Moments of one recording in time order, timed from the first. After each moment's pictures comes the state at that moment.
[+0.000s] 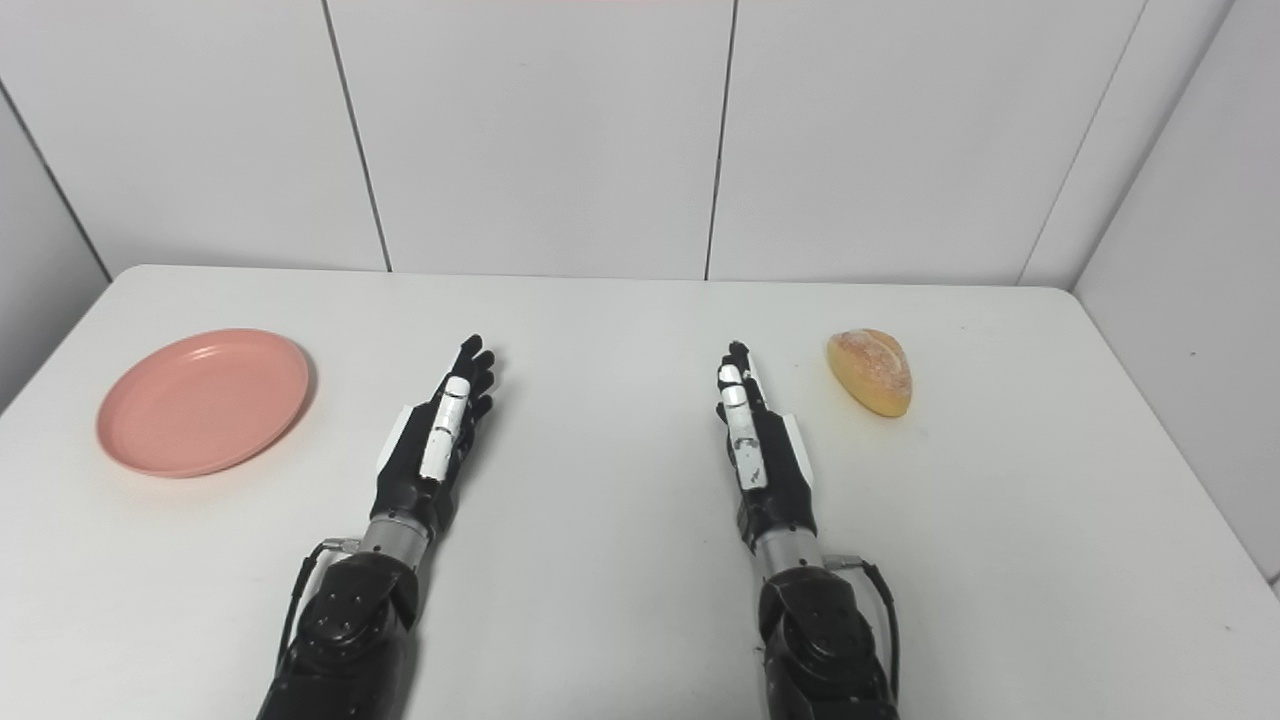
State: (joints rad) left arm -0.31 -0.03 -0.02 0.27 -0.02 -0.02 -0.03; right arm -0.30 0.05 0.02 0.20 0.07 0.03 0.01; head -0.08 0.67
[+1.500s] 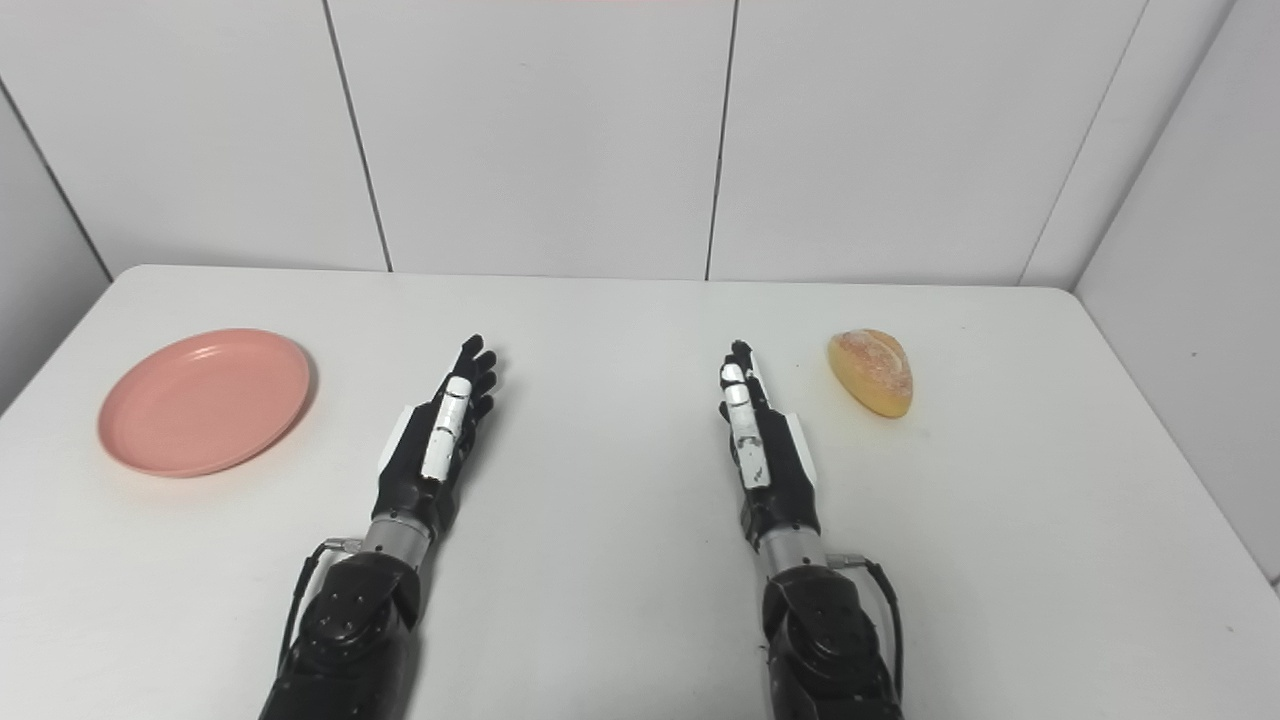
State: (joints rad) left arm -0.31 -0.04 -0.03 0.27 -0.02 -0.02 -0.03; right arm -0.30 0.03 0.02 0.19 0.07 0.03 0.02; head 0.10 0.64
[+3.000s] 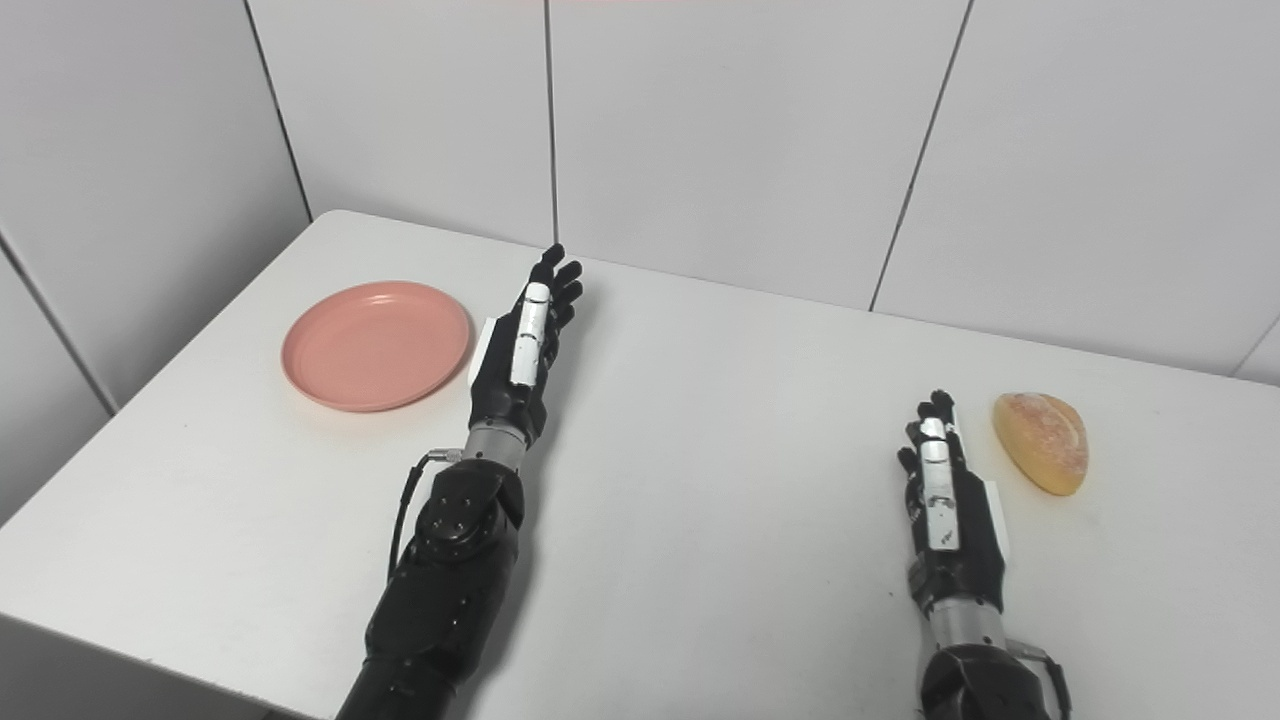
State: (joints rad) left arm -0.42 -0.05 0.15 0.29 -0.07 -0.10 0.11; right arm -0.32 -0.01 -0.06 0.29 0.15 -0.03 0.09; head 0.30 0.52
